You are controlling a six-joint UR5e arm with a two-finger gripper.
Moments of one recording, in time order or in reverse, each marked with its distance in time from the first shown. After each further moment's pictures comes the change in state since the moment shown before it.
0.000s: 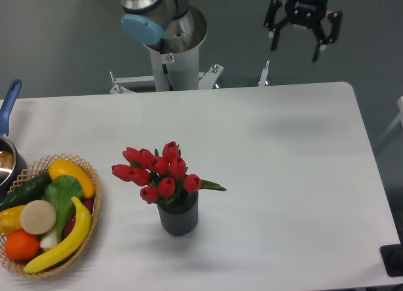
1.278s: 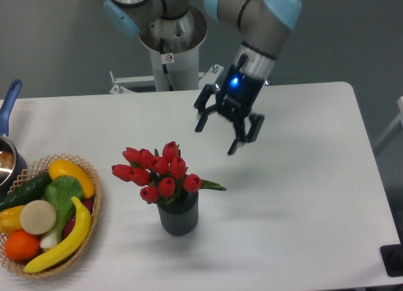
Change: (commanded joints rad) arm -0.365 -0.316 -0.051 0.320 -0.282 0.026
